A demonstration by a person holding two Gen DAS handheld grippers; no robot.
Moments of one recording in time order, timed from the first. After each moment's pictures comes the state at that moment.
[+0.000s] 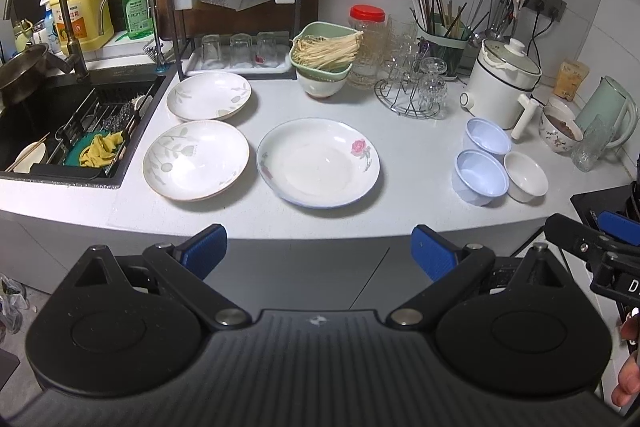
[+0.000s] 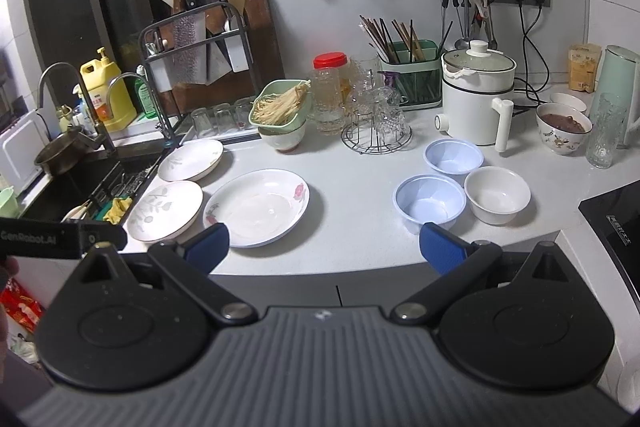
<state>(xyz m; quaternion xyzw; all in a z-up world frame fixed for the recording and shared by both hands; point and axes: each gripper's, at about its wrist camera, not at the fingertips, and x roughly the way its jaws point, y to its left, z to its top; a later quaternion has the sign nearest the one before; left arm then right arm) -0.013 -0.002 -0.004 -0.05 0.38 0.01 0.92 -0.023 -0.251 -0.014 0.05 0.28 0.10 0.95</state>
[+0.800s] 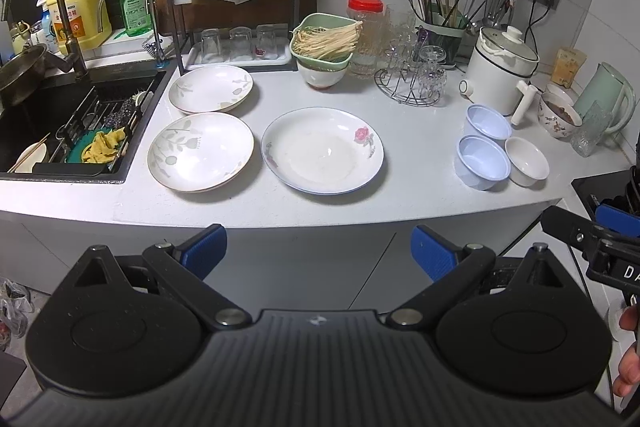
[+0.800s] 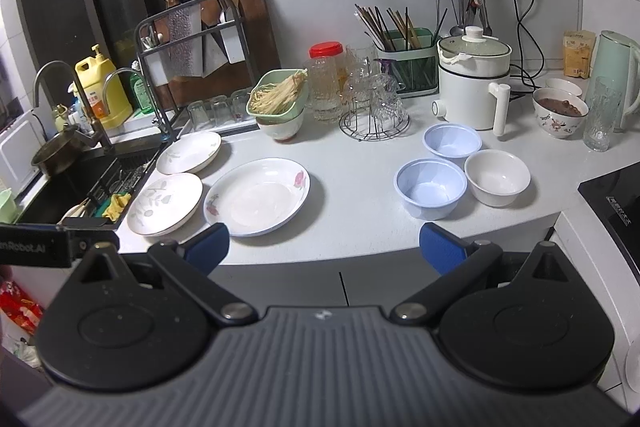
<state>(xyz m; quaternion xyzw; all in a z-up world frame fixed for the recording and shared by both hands) -0.020 0.008 -0.005 -0.04 0.39 0.00 0.92 -0.030 -0.244 -0.024 0.06 0.29 0.09 0.95</state>
